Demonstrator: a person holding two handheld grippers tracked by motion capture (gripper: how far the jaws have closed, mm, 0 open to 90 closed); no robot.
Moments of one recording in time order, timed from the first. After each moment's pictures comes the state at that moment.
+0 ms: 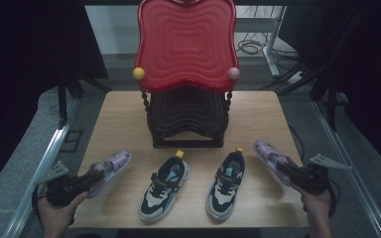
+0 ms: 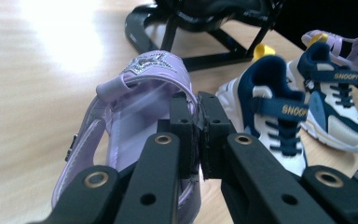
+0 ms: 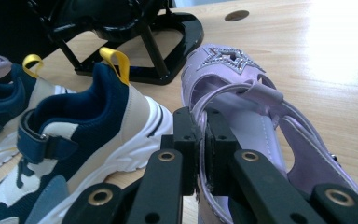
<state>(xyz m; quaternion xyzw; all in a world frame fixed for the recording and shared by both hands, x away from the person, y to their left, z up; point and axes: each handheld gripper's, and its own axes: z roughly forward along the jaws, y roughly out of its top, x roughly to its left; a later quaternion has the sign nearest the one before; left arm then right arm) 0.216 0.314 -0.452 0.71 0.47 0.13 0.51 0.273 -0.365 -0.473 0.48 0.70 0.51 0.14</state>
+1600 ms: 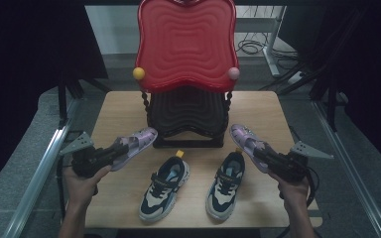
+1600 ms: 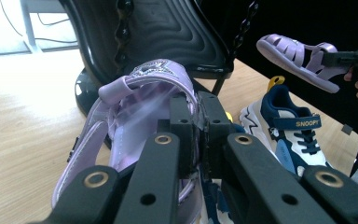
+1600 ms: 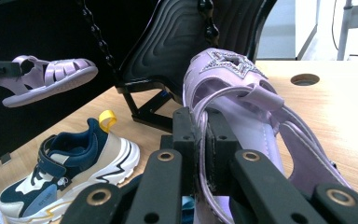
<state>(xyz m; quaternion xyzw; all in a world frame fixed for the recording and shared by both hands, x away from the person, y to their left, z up) 0.271 0.253 -0.404 0.72 0.40 0.13 0.55 0.283 -0.294 -0.430 0.41 0.68 0.59 0.14</state>
